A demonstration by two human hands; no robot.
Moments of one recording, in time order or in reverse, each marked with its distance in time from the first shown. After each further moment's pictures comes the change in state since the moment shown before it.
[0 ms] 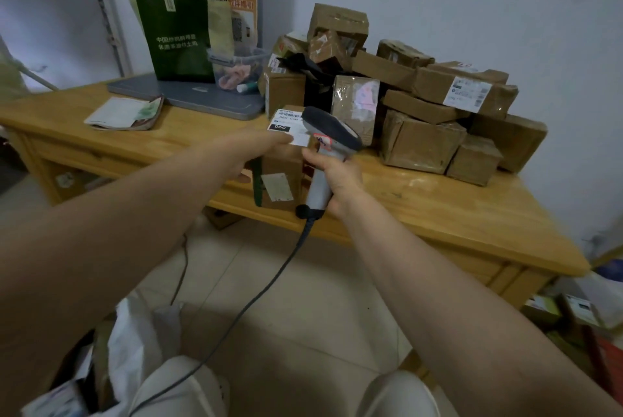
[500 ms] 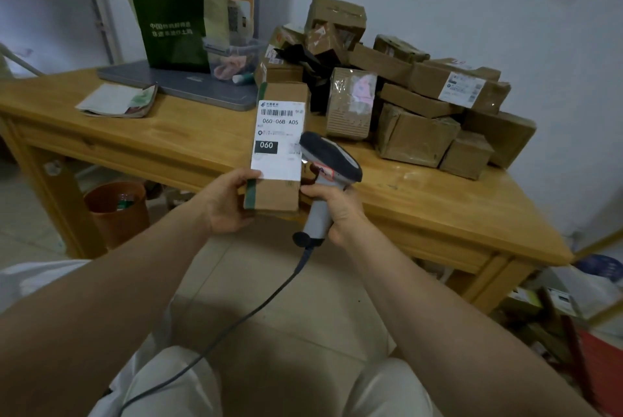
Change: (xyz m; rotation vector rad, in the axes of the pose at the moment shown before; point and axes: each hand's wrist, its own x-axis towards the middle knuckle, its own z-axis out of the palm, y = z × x) left_hand -0.014 -0.109 0.003 -0.764 -0.389 -0.170; right_hand -0.032 0.054 -0.024 -0.044 0.010 0.031
